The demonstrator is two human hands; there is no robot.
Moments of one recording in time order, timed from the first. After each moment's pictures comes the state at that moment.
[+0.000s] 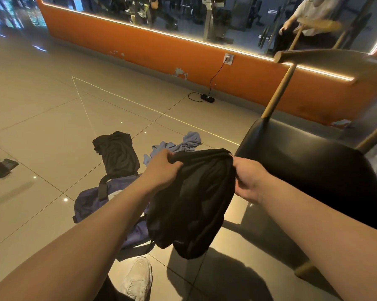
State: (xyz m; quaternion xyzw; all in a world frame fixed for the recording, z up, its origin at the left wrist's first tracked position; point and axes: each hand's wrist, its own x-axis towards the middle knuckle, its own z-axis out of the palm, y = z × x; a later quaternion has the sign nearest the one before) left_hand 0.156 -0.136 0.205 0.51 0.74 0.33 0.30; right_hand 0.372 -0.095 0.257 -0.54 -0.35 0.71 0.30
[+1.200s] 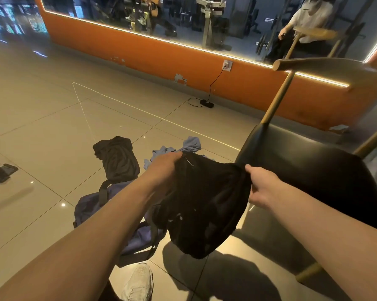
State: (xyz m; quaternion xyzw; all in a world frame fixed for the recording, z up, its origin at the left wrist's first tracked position) left_hand 0.157 -0.130 0.215 0.29 0.59 0.53 0.53; right_hand 0.386 -0.086 0.259 -0.62 -0.23 0.67 0.34
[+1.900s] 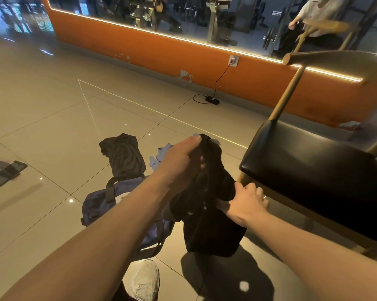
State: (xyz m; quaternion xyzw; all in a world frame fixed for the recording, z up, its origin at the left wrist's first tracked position) left_hand 0.176 -0.137 0.241 0.31 0.40 0.59 0.63; right_hand 0.371 -0.117 0.188 -0.65 -0.75 0.13 -0.05
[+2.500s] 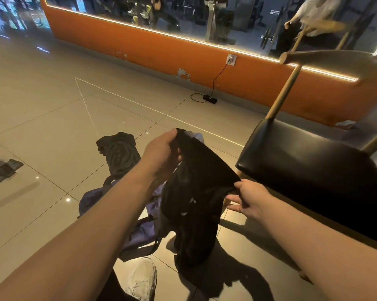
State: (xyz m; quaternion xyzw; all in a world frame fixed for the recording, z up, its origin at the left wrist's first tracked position) left_hand 0.149 -0.129 0.241 0.24 0.46 0.64 0.56; right_hand 0.379 -0.100 0.205 -0.63 -0.31 0.66 0.26
